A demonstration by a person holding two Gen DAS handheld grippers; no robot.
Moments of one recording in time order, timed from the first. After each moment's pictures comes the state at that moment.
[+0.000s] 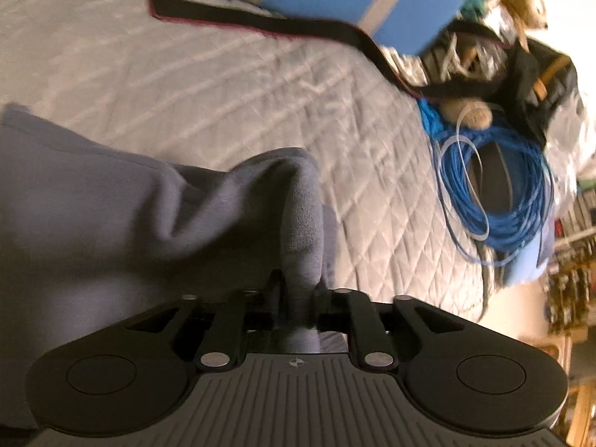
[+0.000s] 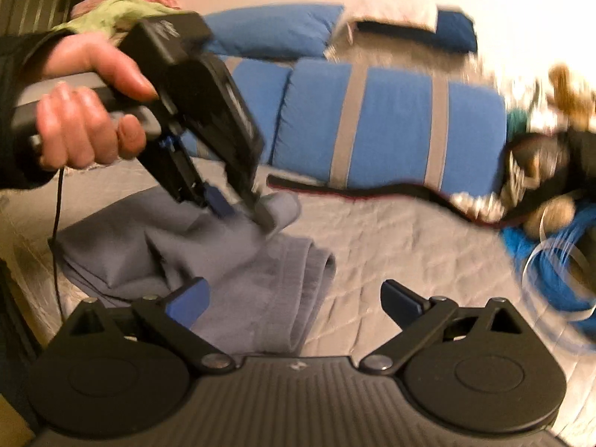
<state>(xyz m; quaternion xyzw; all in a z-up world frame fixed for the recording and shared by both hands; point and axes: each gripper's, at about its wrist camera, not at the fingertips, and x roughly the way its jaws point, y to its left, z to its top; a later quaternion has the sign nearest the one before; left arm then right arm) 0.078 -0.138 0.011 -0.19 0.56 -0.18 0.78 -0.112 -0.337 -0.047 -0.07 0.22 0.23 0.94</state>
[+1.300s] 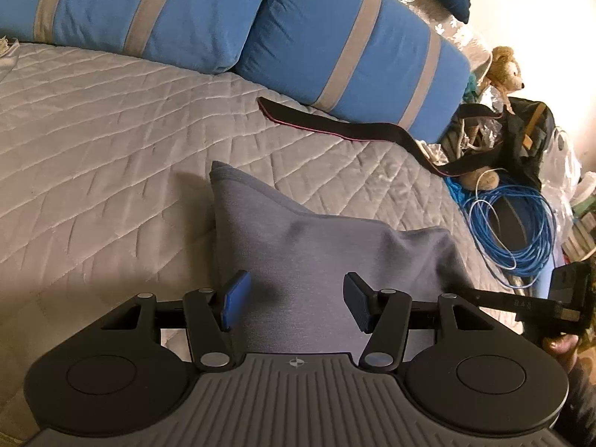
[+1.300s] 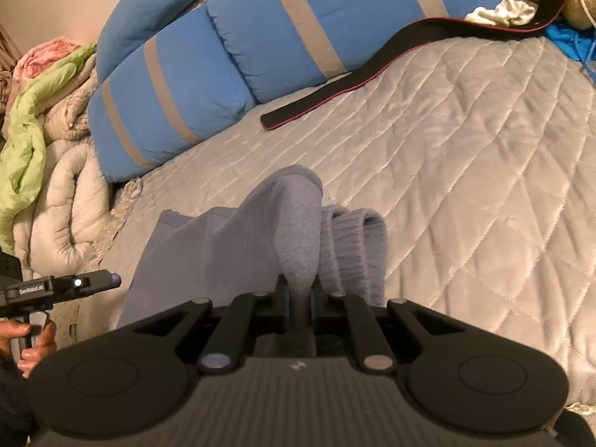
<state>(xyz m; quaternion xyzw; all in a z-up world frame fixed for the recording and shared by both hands) 0.025 0.062 0.010 -0.17 0.41 -0.15 0.88 0.025 -0.344 -0.072 0.18 0.42 0.26 0.85</state>
